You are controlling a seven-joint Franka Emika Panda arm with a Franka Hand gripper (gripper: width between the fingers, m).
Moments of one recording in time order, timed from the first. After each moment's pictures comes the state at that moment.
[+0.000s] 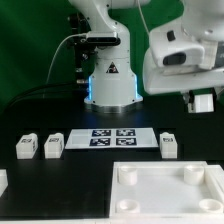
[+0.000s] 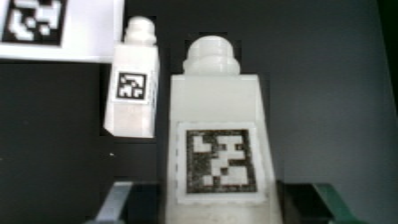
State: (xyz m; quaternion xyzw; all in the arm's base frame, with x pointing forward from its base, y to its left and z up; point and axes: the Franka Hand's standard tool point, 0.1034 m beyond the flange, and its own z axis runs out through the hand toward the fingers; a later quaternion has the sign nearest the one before) arm 0.473 0.149 0.121 -0.97 0.00 0.22 0.06
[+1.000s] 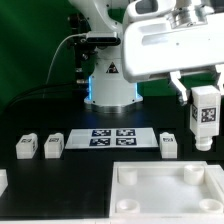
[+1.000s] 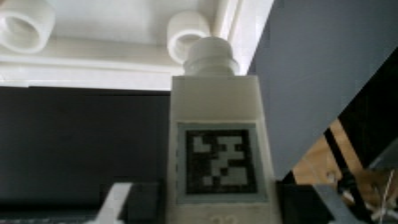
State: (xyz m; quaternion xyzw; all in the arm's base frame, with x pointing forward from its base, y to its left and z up) arm 0.572 0.109 0.153 -0.94 -0.05 -0.32 0.05
